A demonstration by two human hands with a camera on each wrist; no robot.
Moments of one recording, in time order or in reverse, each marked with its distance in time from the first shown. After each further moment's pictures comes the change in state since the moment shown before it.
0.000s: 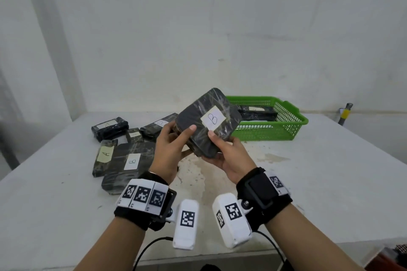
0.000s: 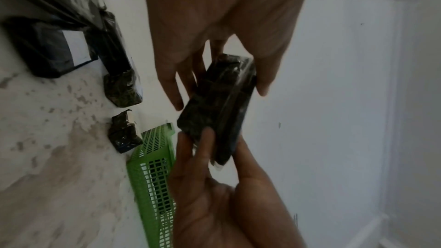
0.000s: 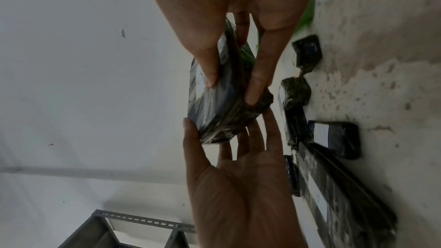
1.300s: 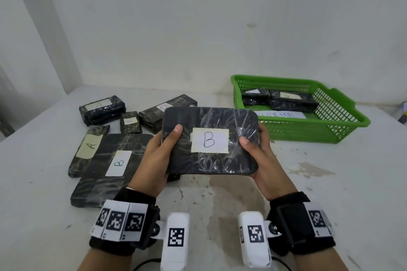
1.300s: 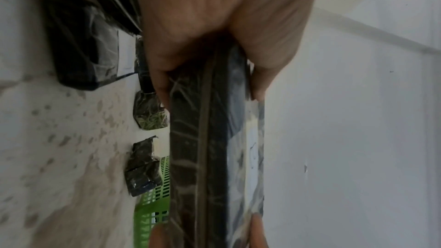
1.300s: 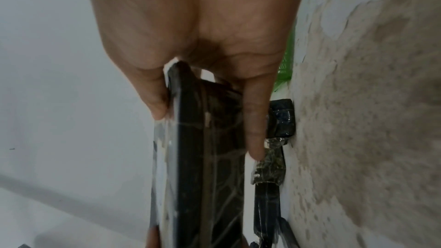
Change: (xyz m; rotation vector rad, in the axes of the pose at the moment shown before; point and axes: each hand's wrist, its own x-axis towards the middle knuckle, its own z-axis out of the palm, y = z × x) left_hand 0.062 -0.051 -0.033 -0.139 0.020 -0.149; right_hand 0.087 0.026 -0.063 -0.170 -0.243 -0.078
